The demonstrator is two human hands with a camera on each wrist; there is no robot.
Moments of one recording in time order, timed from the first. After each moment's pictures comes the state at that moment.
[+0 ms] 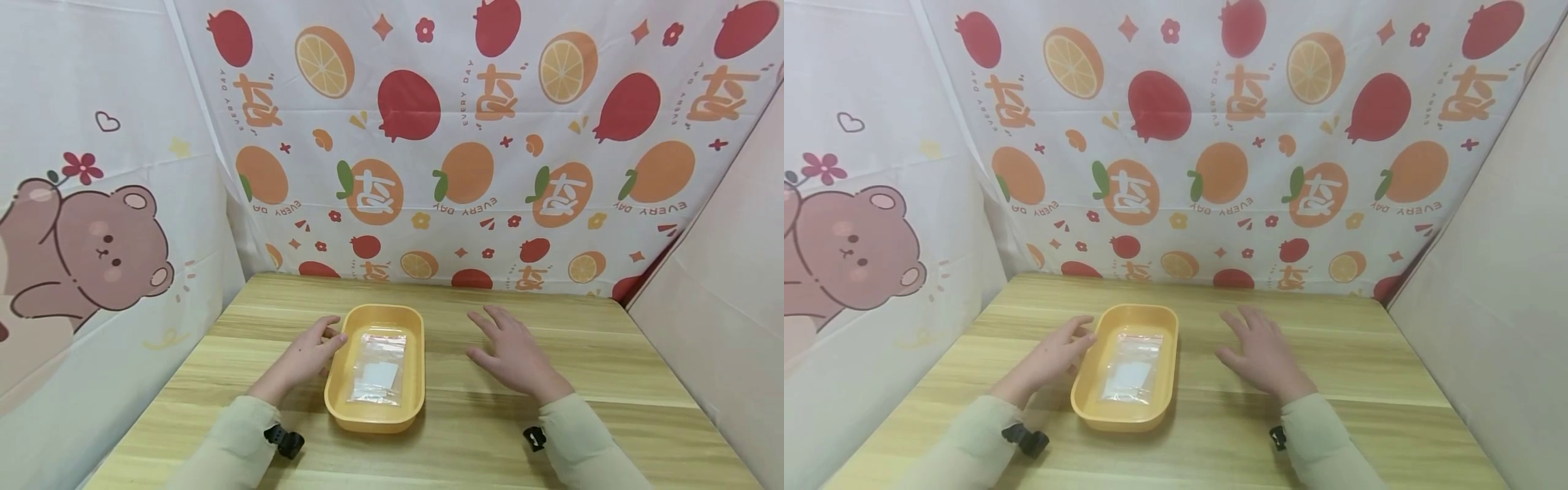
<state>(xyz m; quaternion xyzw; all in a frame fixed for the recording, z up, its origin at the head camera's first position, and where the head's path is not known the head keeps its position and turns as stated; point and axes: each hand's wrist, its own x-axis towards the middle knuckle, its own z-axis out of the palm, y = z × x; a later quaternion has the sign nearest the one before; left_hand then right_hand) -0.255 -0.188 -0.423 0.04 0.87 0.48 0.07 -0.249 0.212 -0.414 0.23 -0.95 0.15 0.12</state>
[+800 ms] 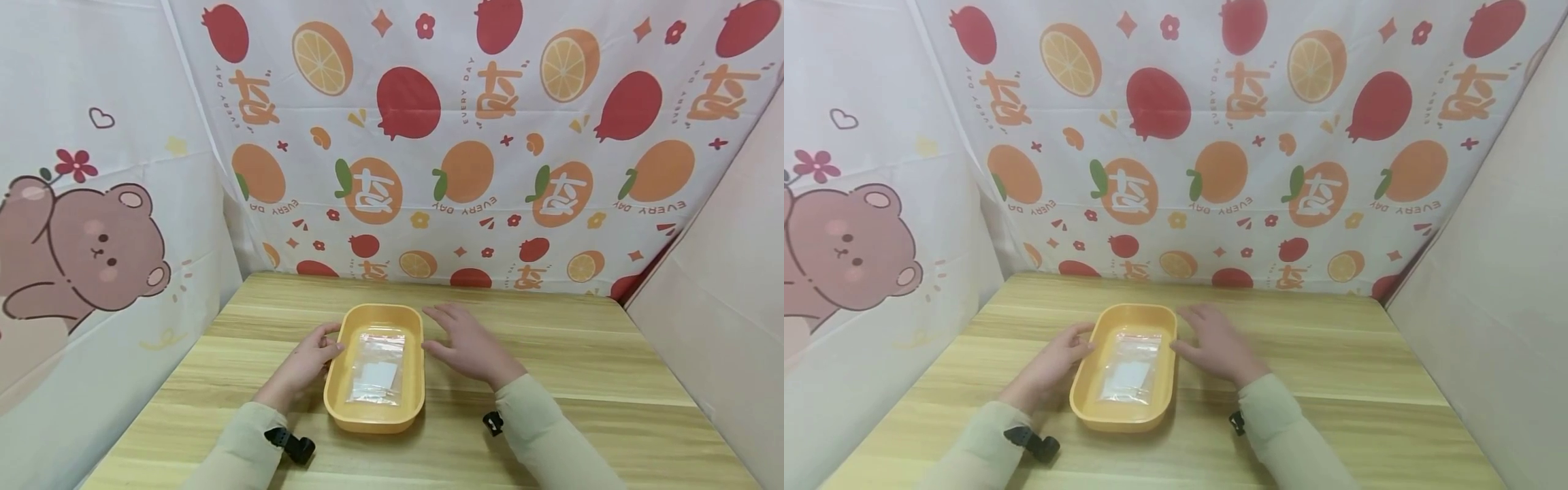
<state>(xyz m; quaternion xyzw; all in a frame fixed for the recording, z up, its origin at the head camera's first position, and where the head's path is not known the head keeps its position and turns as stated) -0.264 -0.188 -0.454 0.02 0.74 0.66 0.11 -0.268 0.145 -0.403 0.27 -0.94 0.21 0.05</state>
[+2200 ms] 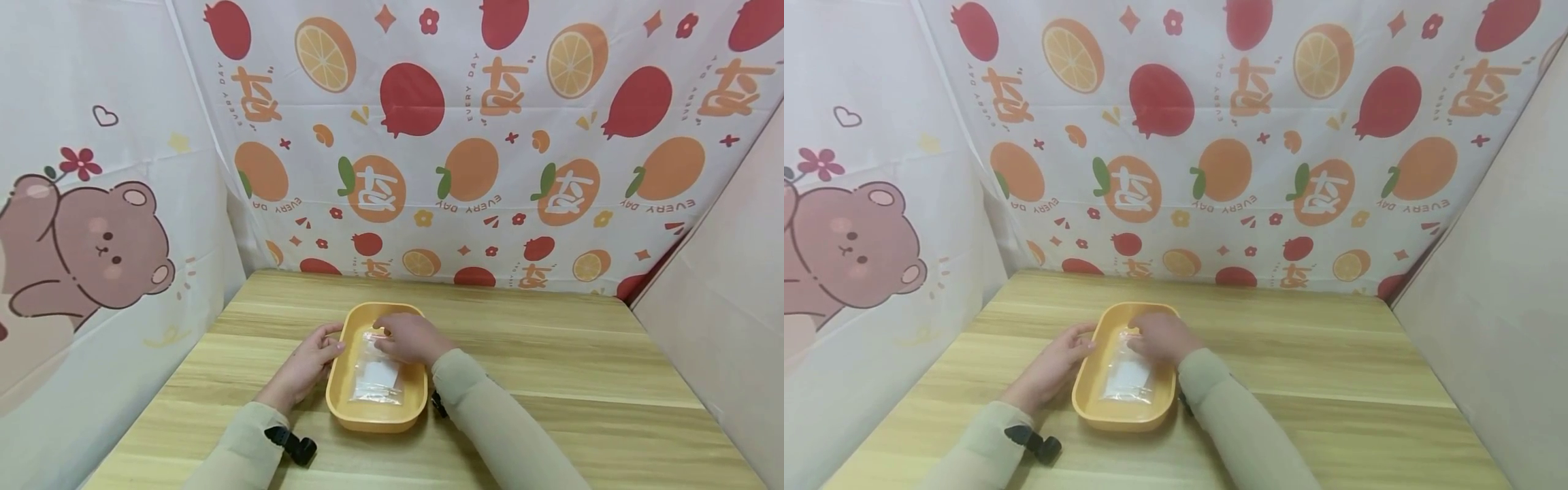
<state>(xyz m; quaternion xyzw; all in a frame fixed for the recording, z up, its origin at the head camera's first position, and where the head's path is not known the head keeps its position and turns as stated) -0.263 -0.194 -0.467 0.05 0.70 0.70 0.12 -0.318 0.044 -0.428 0.33 -0.93 0.13 -0.04</state>
